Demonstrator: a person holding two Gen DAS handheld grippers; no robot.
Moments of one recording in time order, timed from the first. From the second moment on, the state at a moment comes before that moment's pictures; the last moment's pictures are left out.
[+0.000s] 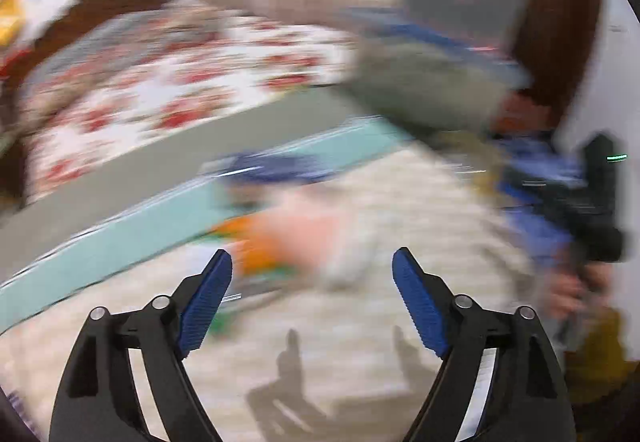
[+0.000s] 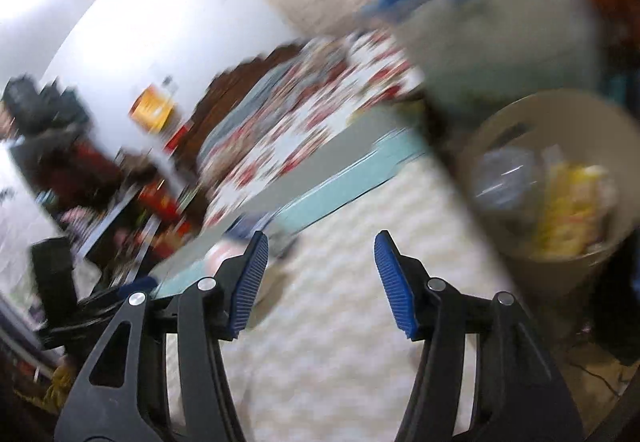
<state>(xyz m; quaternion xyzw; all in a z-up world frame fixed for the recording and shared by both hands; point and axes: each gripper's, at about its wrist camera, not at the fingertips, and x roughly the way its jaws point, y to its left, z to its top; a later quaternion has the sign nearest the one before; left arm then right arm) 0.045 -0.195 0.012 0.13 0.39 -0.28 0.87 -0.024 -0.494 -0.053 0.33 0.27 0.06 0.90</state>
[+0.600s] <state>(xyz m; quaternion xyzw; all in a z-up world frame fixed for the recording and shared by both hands) 0.099 -0.147 -0.066 0.13 0.45 -0.23 0.85 0.090 -0.308 -0.064 0.02 0.40 0.06 0.91</state>
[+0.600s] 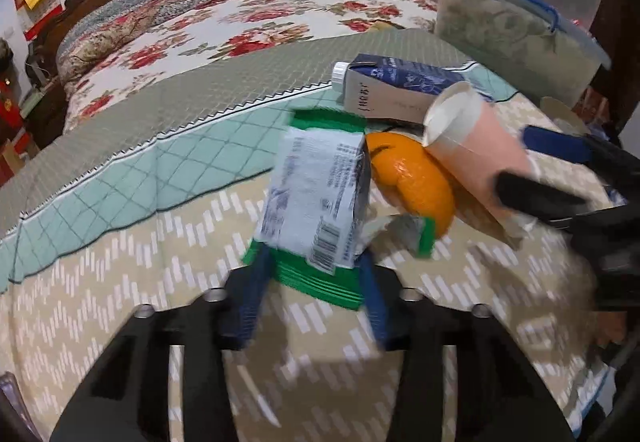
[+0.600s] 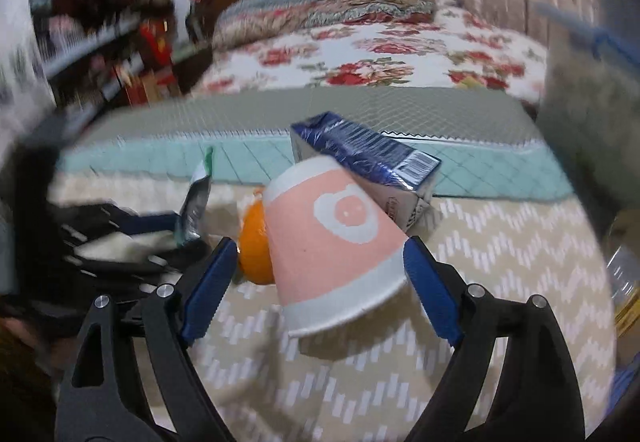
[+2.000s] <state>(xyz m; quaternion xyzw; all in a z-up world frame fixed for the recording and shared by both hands) 0.026 -0.035 -0.050 -0.10 0.48 -0.30 0.82 -0.020 -0.356 -0.090 0.46 0.35 0.17 0.80</state>
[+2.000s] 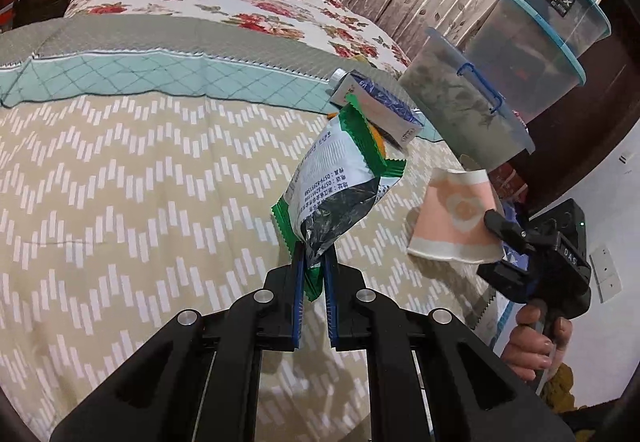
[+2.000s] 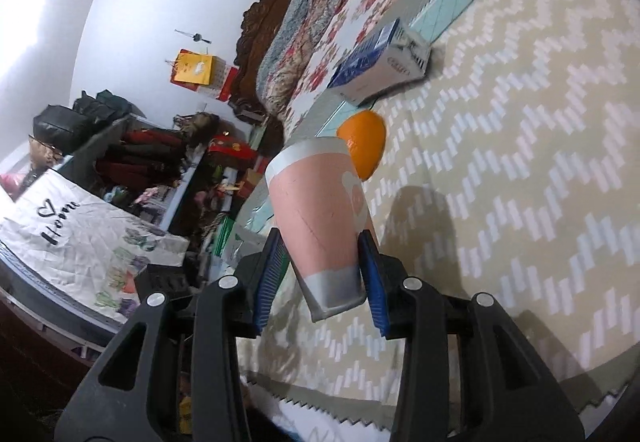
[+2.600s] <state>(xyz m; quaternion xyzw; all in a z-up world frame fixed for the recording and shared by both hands) 0.031 -0.027 -0.060 -0.11 0.49 -0.29 0.81 -0.019 -0.371 -0.087 0.38 0.38 0.10 0.83</state>
